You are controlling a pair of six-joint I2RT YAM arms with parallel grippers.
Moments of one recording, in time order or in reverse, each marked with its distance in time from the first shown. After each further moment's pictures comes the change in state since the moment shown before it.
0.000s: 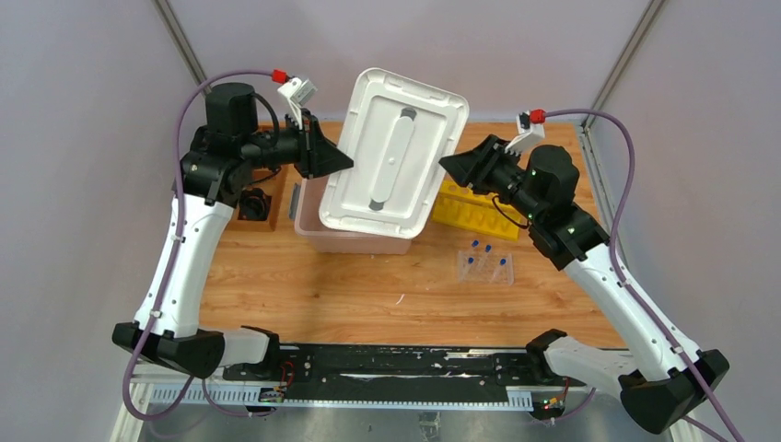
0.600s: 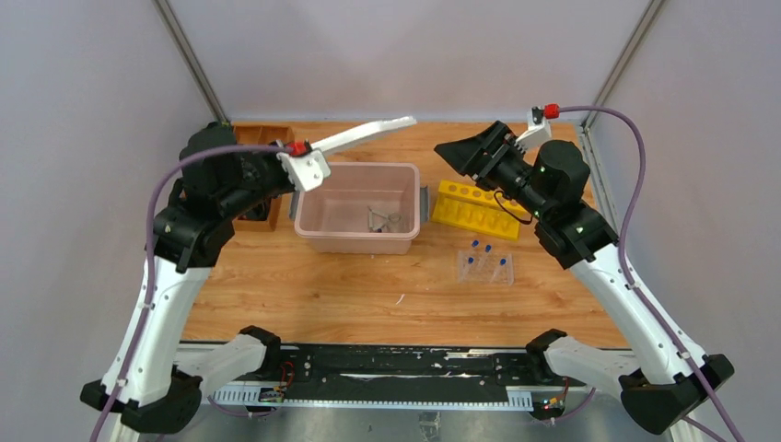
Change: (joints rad) left arm -0.123 -0.228 -0.099 -0.014 -0.583 1.009; right arm 0.006 0.004 0.080 -0.061 -0.004 0.157
